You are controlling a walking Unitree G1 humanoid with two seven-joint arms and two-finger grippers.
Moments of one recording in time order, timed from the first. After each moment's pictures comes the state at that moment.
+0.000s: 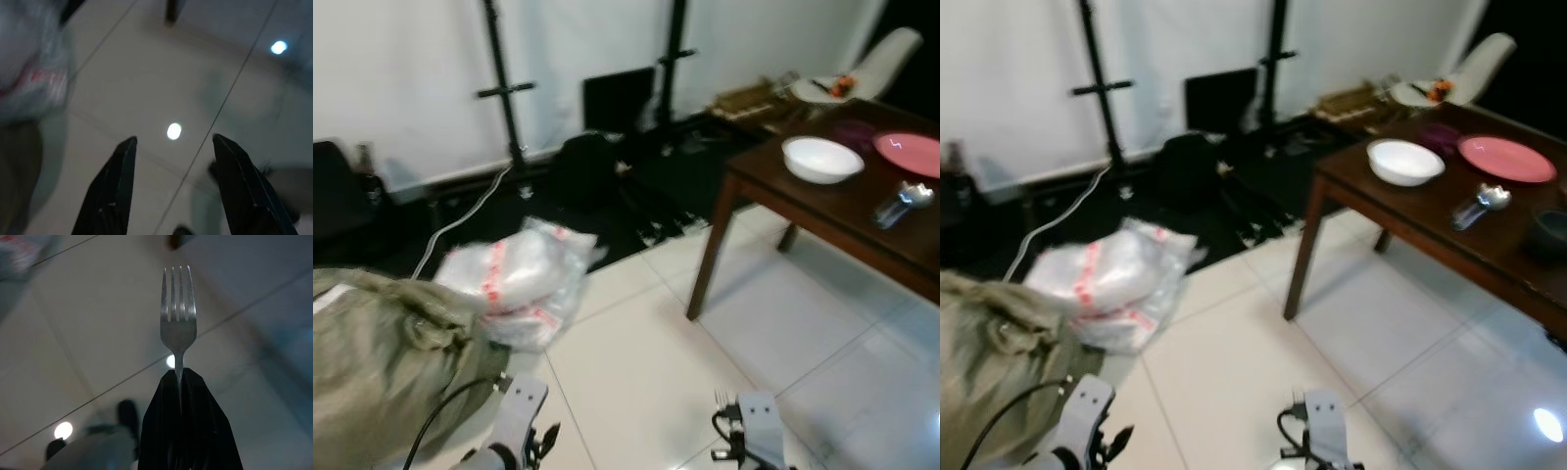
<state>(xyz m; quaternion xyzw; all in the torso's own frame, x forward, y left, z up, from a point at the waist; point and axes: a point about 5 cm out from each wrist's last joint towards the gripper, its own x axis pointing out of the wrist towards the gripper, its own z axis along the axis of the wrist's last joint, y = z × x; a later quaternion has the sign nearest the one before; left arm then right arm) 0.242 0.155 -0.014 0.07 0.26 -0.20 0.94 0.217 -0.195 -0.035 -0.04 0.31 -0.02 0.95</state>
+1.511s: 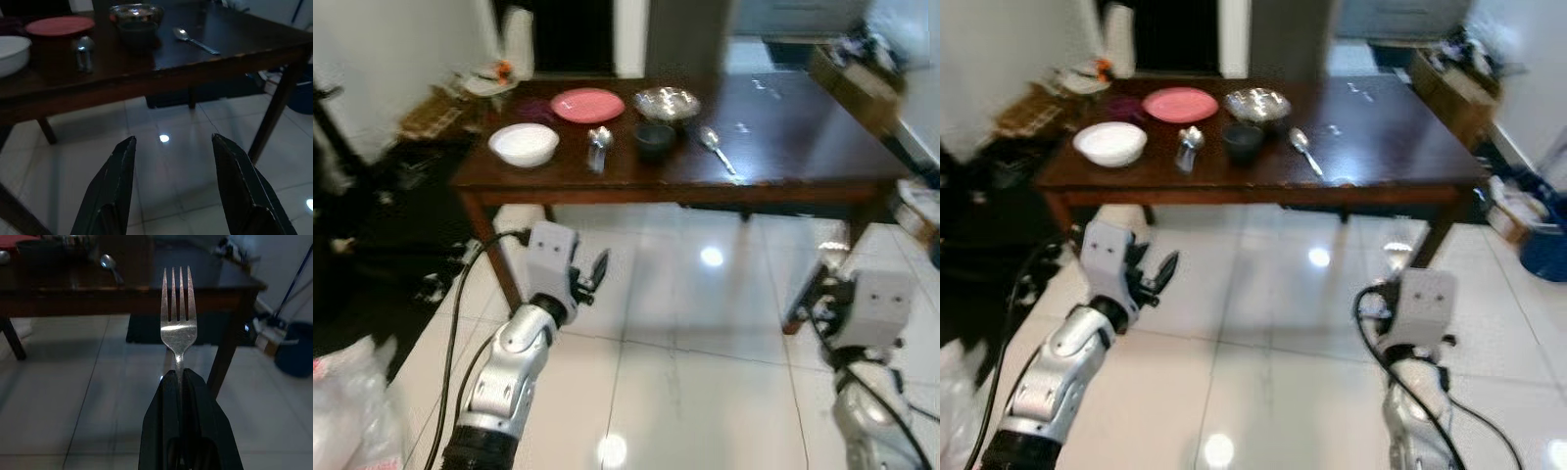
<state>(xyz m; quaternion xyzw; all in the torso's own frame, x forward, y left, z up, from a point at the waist) 0.316 0.107 0.157 -0.02 -0.04 -0.16 0.99 0.271 -0.228 0.140 -0.05 -0.04 -0.10 0.99</state>
